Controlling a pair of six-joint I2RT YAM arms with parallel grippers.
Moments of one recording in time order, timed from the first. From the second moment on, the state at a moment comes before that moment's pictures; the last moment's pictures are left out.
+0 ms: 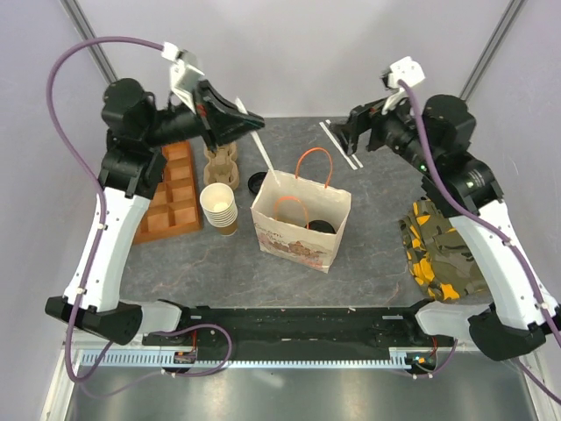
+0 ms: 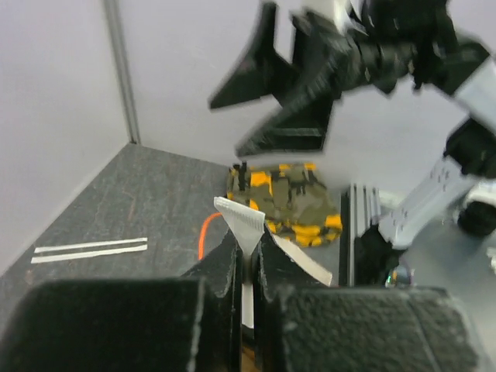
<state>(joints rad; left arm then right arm) -0.28 1.32 1.72 -0.17 1.02 -0.29 0.50 1.25 1.69 -0.50 -0.13 0.01</state>
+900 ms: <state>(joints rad) -0.78 1.51 1.75 -0.78 0.47 0.49 0.36 1.15 1.55 -0.53 -0.03 0.08</state>
